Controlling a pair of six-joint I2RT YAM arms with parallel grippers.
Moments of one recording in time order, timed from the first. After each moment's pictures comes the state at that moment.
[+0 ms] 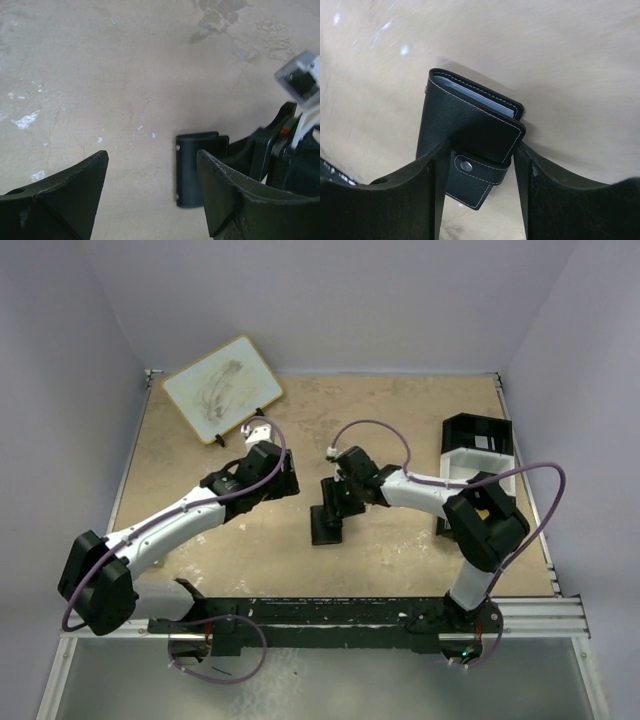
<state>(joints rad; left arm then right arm) -0.70 1.31 0.94 -0.42 -0.30 -0.73 0.65 1.74 1.00 -0.30 -0.19 0.43</state>
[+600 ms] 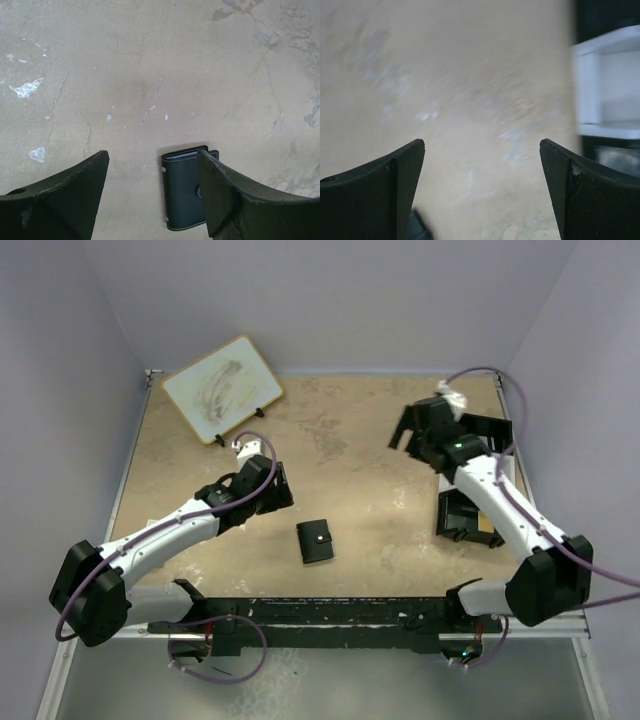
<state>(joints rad) -0.70 1.23 0.81 -0.42 -0.32 -0.83 0.47 1.38 1.18 -0.58 0.33 0.58</state>
